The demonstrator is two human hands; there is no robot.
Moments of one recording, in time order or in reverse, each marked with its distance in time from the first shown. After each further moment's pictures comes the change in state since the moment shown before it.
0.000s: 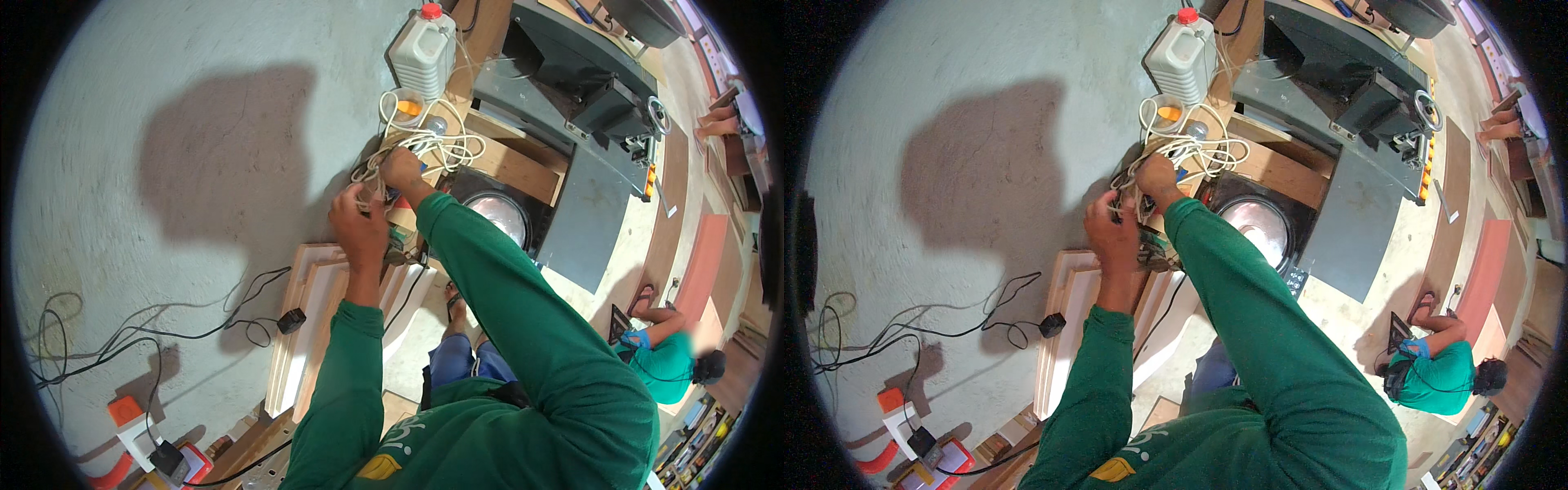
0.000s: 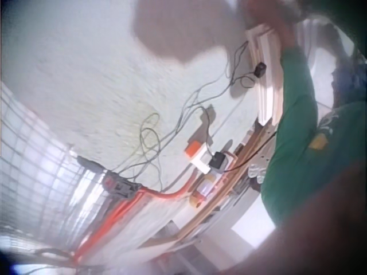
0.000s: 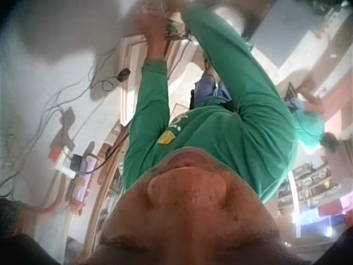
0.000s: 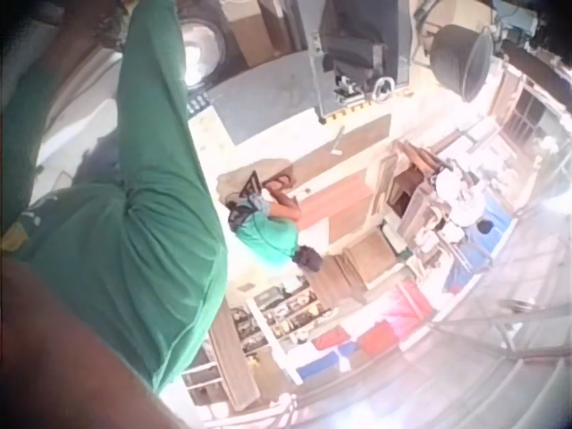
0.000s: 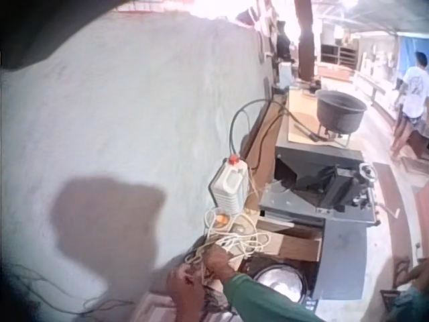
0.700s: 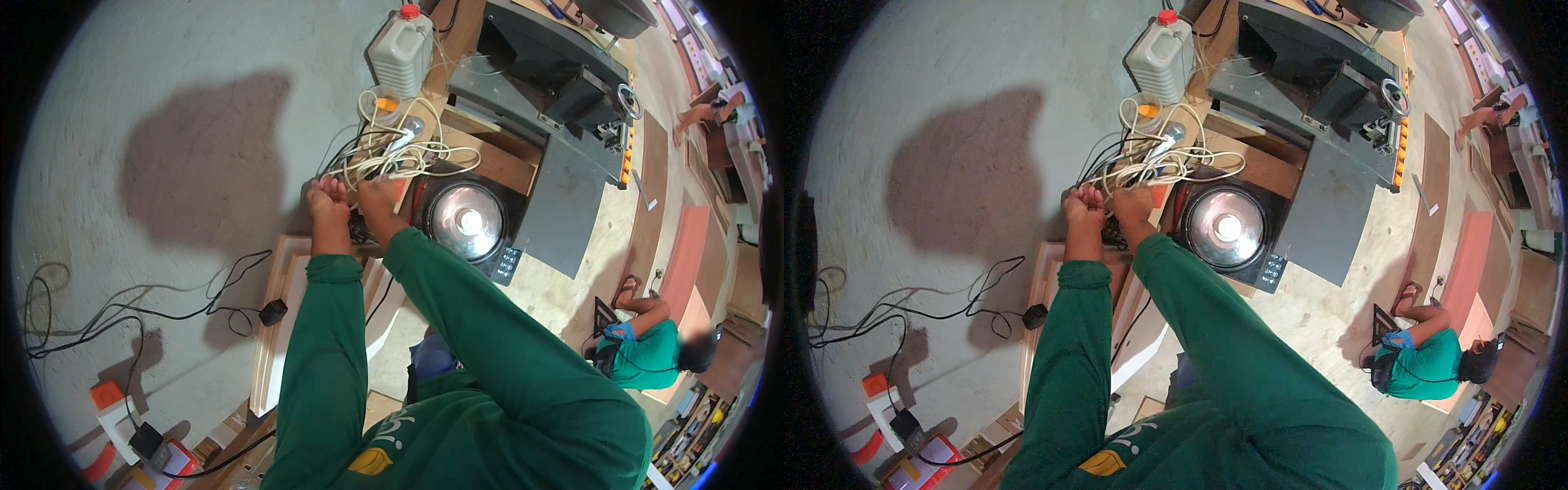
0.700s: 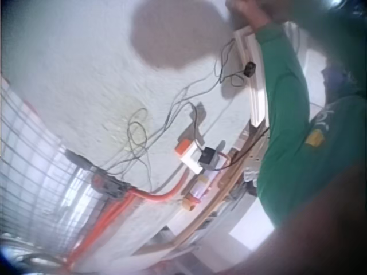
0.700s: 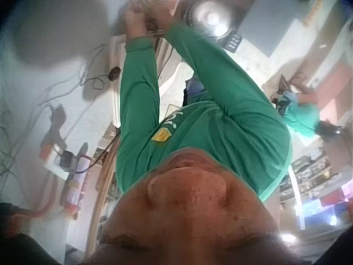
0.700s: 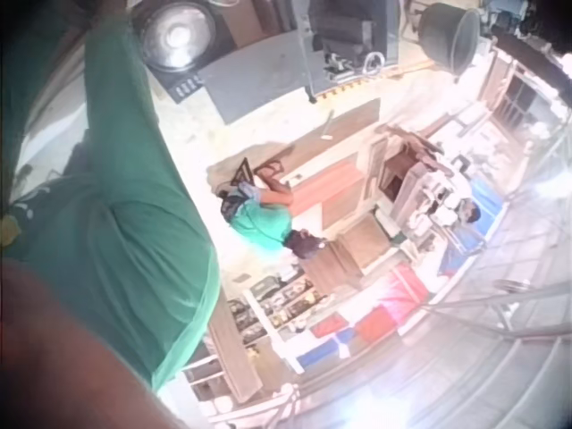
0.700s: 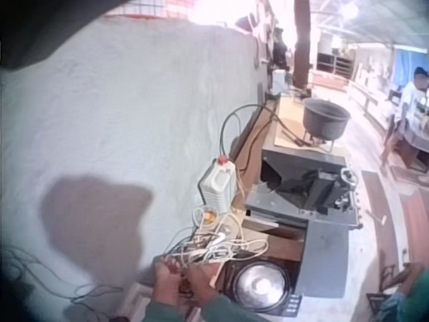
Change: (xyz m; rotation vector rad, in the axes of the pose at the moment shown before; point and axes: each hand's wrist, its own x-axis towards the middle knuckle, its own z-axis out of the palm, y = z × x) left_hand 0.069 -0.050 0.041 -1.242 0.161 -1.160; right_hand -0.075 -0.002 0.059 0.769 0.340 0.443
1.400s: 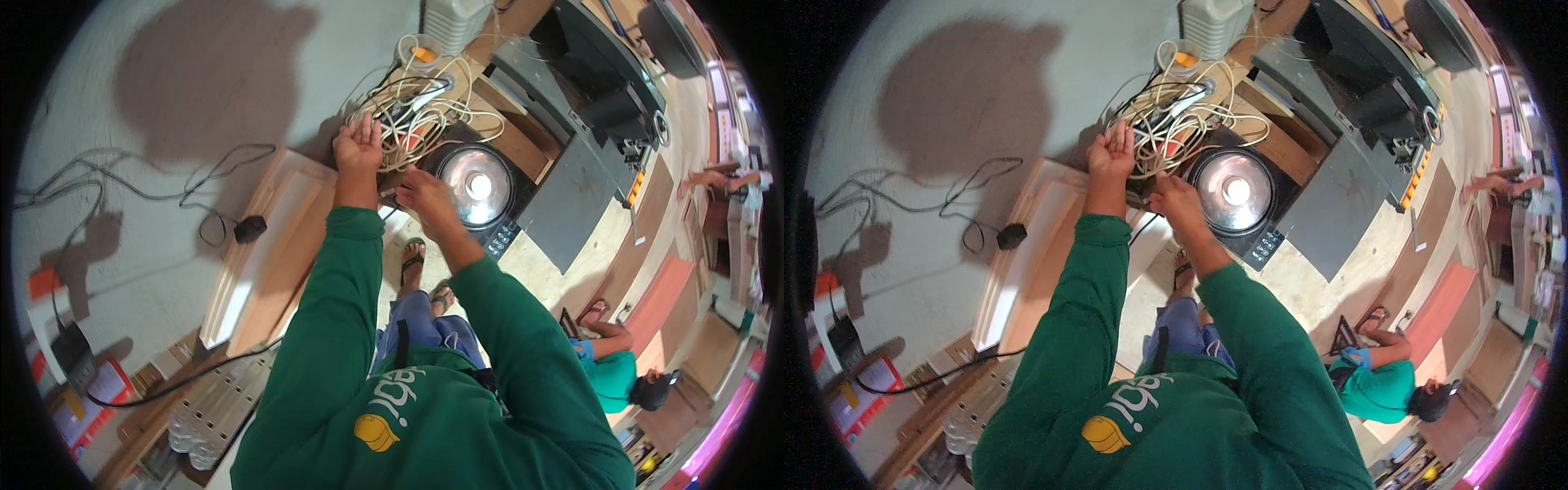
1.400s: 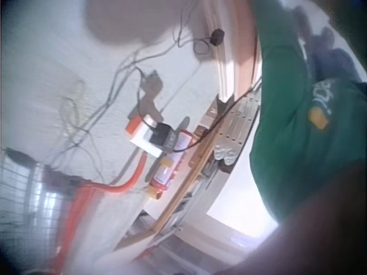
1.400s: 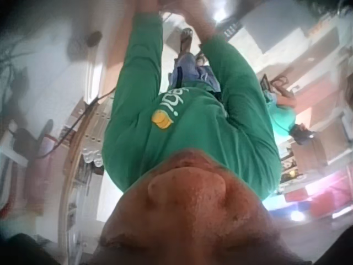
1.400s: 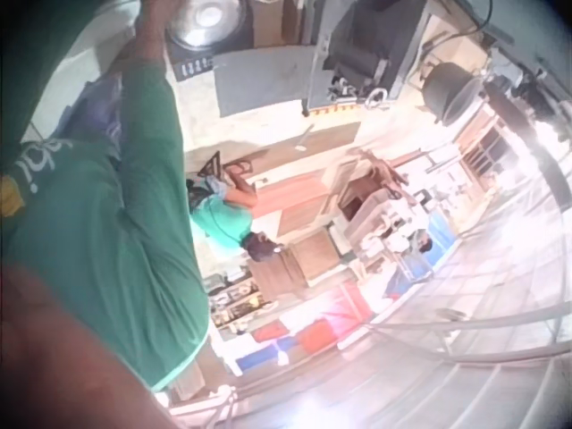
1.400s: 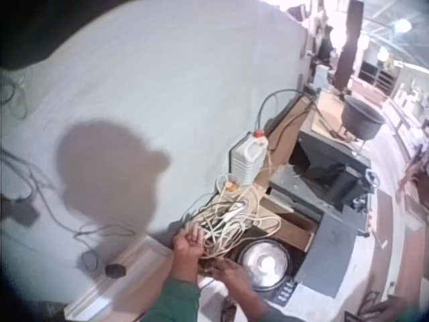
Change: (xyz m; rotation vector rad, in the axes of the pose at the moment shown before) left_hand -0.021 -0.049 -0.051 -0.475 -0.174 -0.061; right_hand -0.105 -0.021 -0.168 0.235 -0.552 0.312
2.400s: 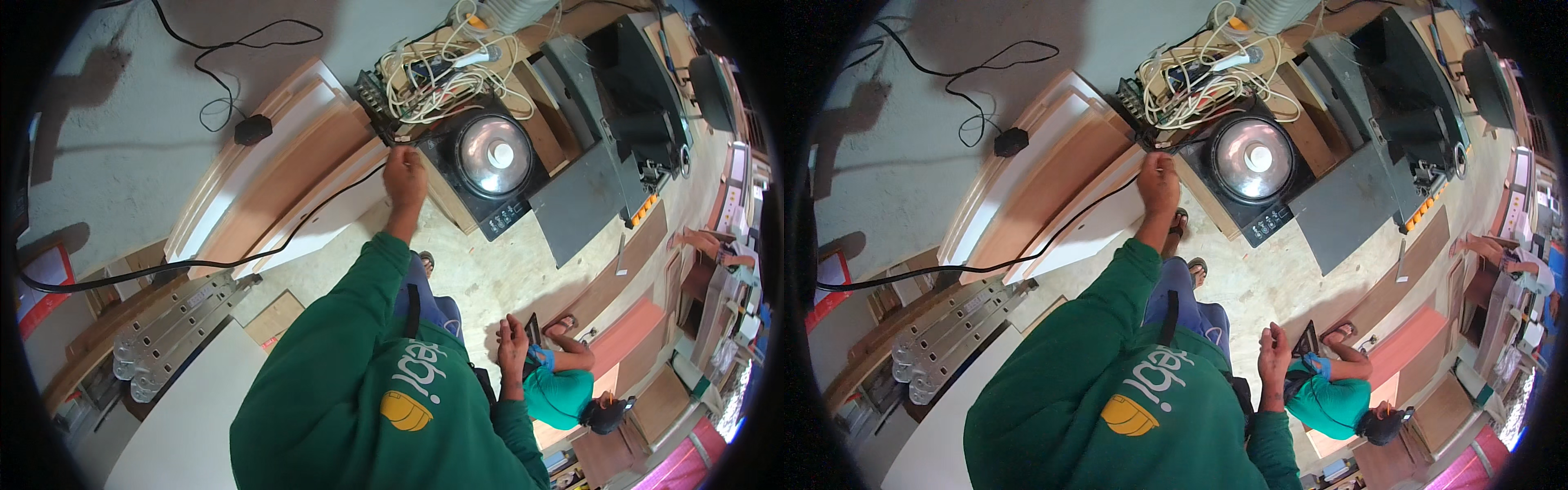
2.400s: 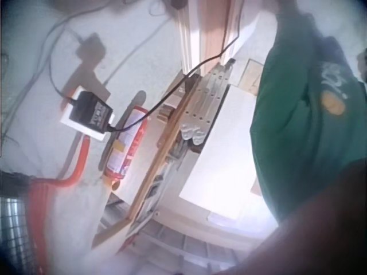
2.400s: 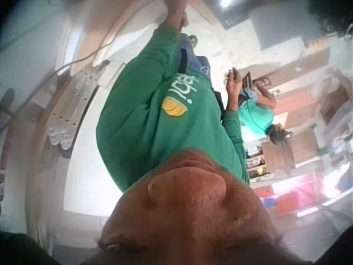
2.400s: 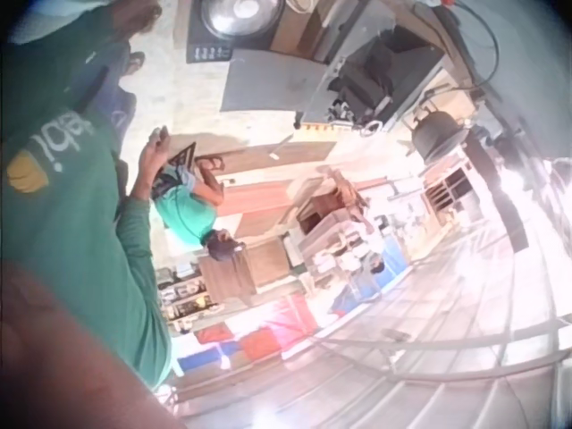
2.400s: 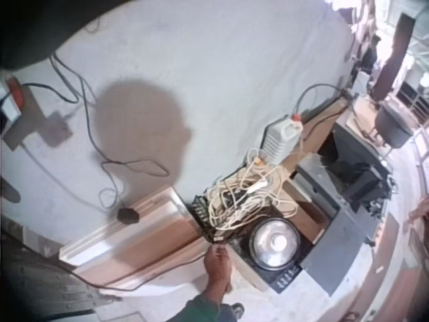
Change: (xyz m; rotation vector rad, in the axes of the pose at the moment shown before) left_hand -0.114 -0.095 -0.158 1.312 0.076 0.798; right_hand -0.295 0.121 -0.315 -0.773 0.443 0.033
